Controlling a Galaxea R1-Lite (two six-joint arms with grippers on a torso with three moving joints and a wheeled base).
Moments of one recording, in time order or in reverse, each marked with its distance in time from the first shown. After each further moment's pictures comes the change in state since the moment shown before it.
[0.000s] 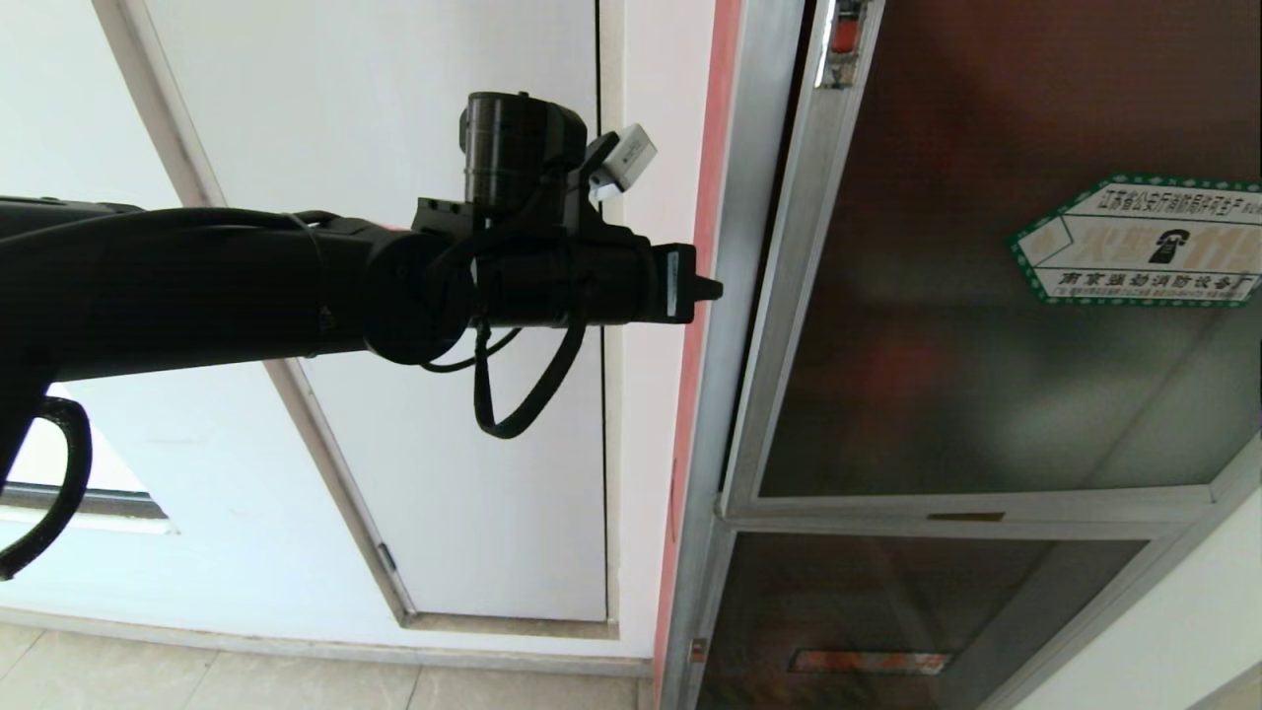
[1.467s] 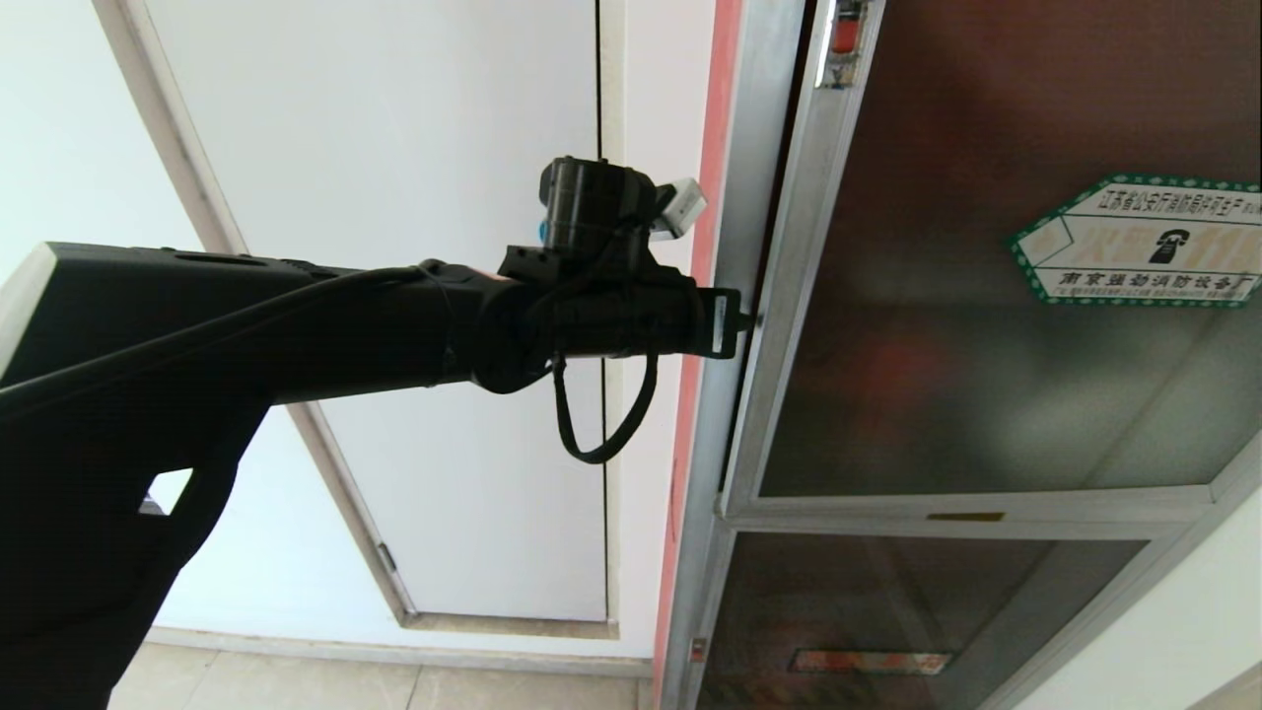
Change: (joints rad) left arm -0.048 0.149 -0.113 -0.006 0.057 0.037; right arm 0.000 0.000 0.000 0.000 0.000 0.000
